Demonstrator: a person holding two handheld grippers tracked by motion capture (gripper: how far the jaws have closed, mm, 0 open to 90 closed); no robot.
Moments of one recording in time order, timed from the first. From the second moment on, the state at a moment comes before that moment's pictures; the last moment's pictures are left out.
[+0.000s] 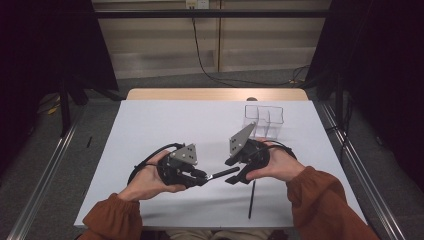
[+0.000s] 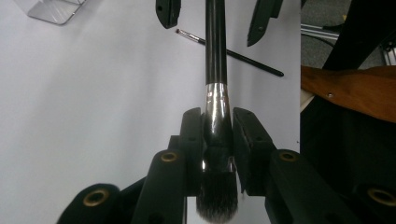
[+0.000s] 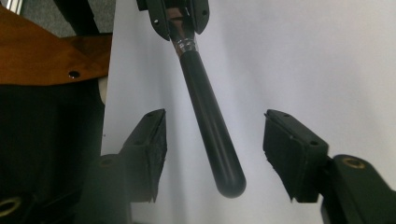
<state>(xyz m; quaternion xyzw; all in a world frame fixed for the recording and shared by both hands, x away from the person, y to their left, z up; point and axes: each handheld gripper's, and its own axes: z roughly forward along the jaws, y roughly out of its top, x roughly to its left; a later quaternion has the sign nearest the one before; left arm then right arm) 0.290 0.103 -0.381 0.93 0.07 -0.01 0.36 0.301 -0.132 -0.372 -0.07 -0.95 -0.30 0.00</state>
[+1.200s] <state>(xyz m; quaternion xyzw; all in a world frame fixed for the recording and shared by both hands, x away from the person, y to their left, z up) 0.292 0.092 -0.392 0.94 0.06 -0.03 0.33 0.304 -0.108 -0.379 -0.03 -0.98 -0.18 0.04</state>
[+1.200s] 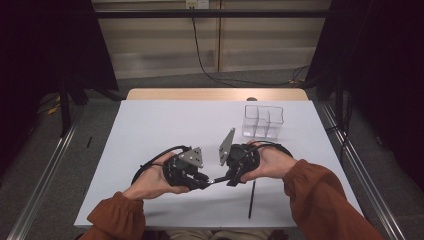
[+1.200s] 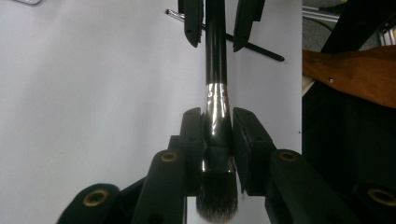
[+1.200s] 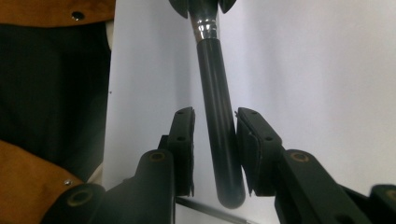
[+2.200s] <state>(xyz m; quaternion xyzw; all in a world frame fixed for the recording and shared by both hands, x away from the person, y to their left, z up) 0.296 0.098 -0.395 0.93 0.08 -0.04 0.36 0.306 -0.110 -0.382 -0.03 -0.98 -0.18 0.05</state>
